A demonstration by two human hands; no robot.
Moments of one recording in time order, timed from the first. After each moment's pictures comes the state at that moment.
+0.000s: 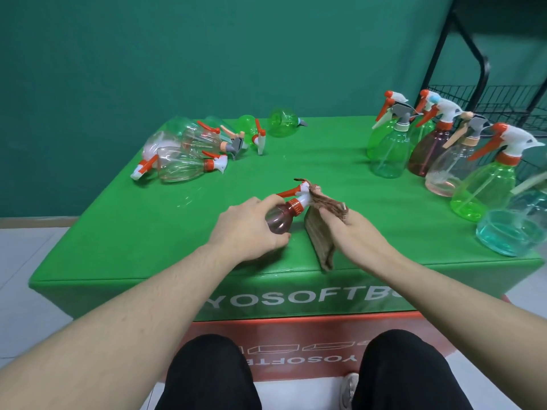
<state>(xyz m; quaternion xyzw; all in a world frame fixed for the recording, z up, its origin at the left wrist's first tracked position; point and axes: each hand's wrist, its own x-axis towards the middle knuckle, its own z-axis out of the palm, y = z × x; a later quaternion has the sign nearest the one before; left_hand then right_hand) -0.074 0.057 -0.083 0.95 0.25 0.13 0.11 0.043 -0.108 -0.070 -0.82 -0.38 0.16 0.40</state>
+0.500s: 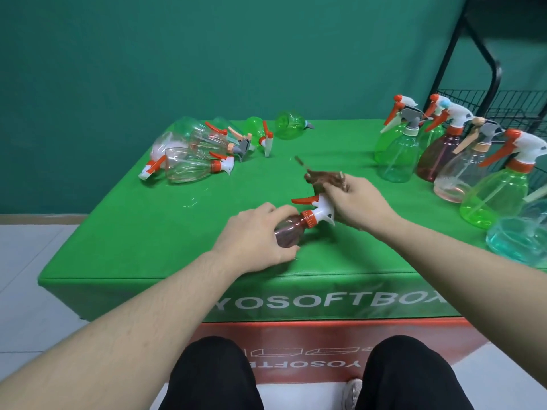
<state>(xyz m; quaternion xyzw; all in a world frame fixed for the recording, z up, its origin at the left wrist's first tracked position) -0.085 0.054 -0.086 0.97 0.20 0.13 0.10 0.089 -0.067 -0.051 -0.81 -0.41 0.10 0.40</state>
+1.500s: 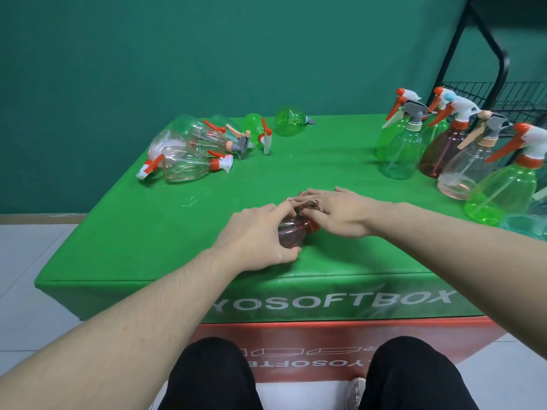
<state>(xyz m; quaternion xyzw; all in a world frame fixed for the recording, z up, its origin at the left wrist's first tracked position) -0.075 0.050 -0.081 0.97 0.20 0.11 0.08 0.102 -0.052 -0.054 -0.77 -0.62 0.12 -0.01</state>
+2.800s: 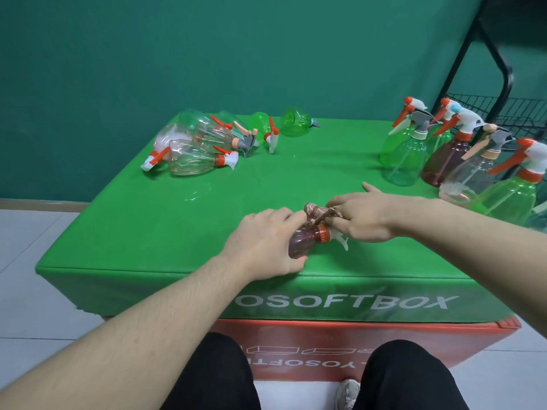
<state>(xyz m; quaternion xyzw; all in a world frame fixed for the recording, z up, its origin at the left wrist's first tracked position) -0.085 0.042 -0.093 0.98 0.14 0.16 0.02 0.089 -0.073 -0.022 -0.79 -0.58 0.12 -0.16</state>
